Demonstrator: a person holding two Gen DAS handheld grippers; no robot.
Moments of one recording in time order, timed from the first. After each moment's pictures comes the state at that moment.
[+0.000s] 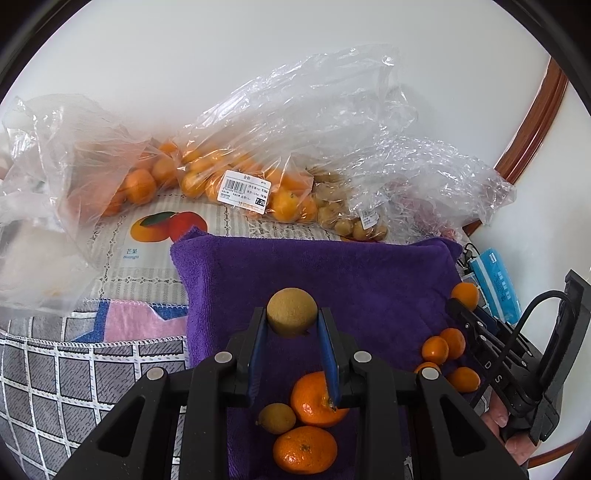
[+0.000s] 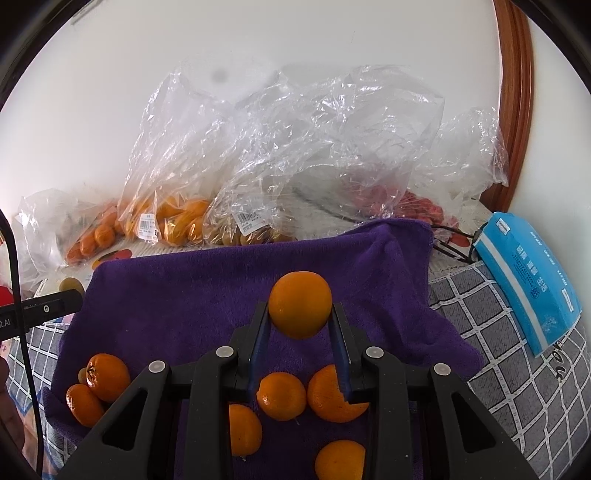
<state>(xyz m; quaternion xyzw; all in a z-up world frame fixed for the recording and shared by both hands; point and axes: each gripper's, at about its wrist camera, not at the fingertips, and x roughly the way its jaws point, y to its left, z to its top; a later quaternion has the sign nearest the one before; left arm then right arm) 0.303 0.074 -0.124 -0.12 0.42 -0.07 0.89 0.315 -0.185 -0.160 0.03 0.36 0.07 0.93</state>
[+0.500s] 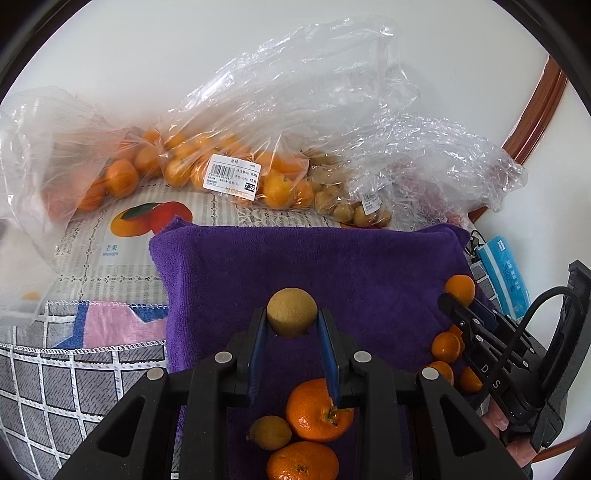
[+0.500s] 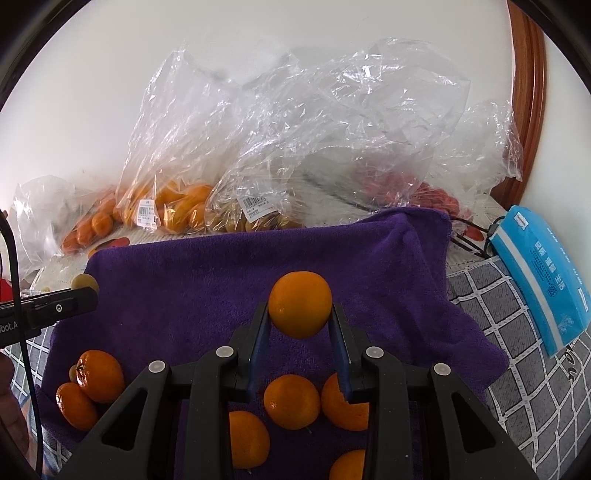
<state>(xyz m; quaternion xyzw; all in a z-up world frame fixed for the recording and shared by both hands) 0.320 0.060 -0.139 -0.11 0.44 -0.07 0.89 0.325 -0.173 -0.174 0.02 0.38 0.08 0.92</state>
